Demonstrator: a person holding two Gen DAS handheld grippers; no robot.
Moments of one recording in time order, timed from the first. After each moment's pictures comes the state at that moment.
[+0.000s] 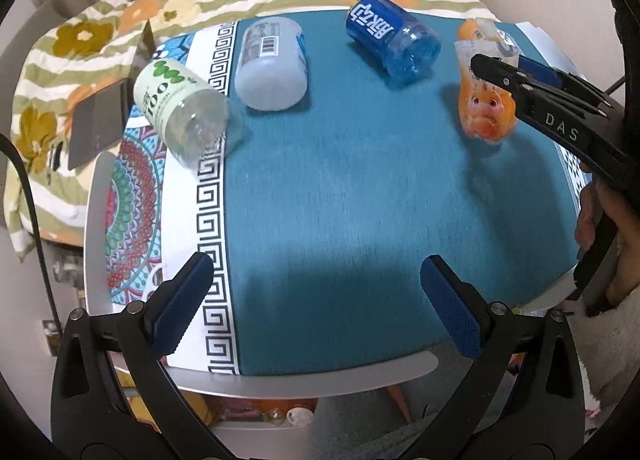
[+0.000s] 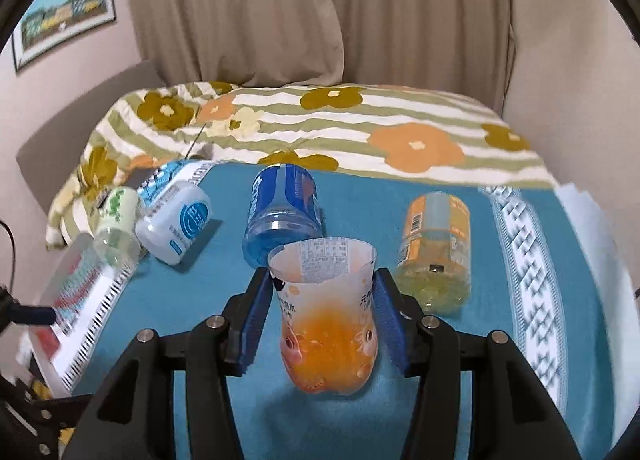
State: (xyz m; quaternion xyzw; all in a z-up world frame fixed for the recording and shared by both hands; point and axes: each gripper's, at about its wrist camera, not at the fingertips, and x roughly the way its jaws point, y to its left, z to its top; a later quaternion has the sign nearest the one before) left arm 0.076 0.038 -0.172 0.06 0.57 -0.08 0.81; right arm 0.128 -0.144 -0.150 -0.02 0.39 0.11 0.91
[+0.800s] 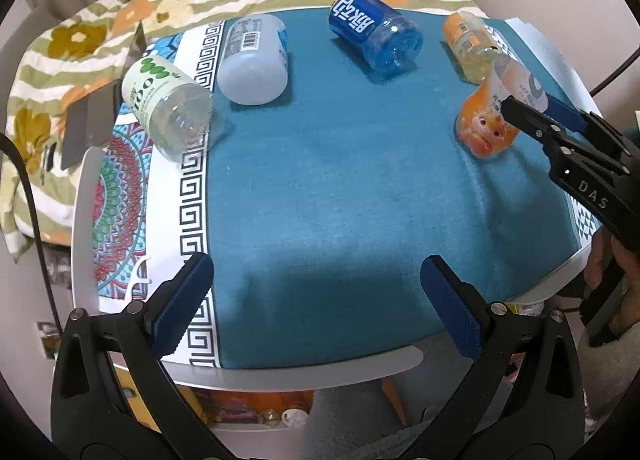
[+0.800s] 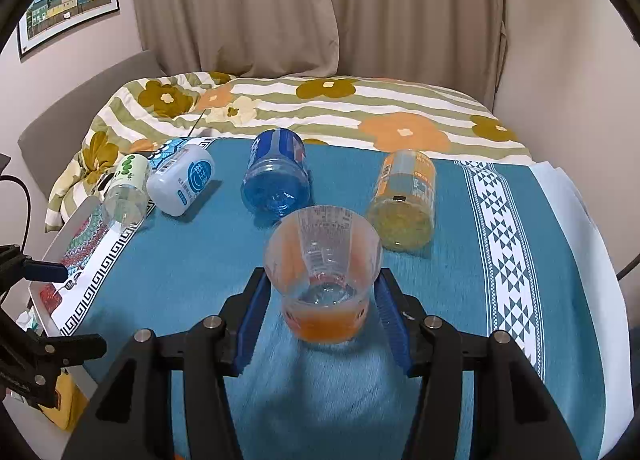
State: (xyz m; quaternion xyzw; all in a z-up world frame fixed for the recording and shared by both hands) left arm 0.067 0.029 -0.174 0.05 0.57 -0.09 0.82; right arm 0.078 -0.164 -0.154 -0.01 0.40 0.10 0.91
